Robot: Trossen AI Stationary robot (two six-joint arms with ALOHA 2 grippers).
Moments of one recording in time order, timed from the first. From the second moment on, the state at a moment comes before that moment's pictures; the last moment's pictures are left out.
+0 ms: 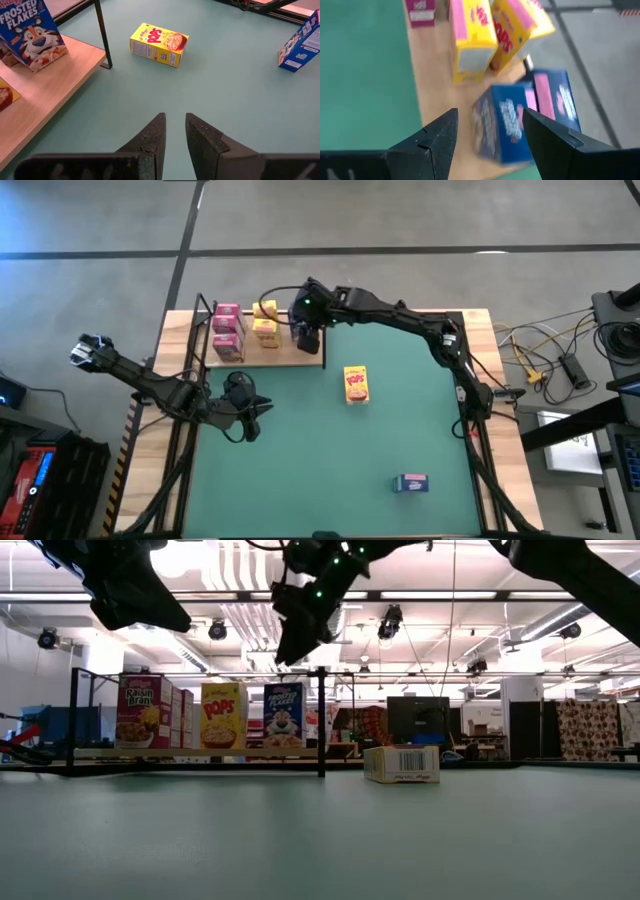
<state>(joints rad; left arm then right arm) -0.42 0.98 0.69 -0.43 -0.62 -0.63 -0.35 2.20 2.25 -0.86 0.04 -0.22</state>
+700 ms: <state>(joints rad) -0.42 1.04 0.69 -0.40 -0.69 -0.59 -0.08 2.07 2.32 -1.57 0.04 0.06</state>
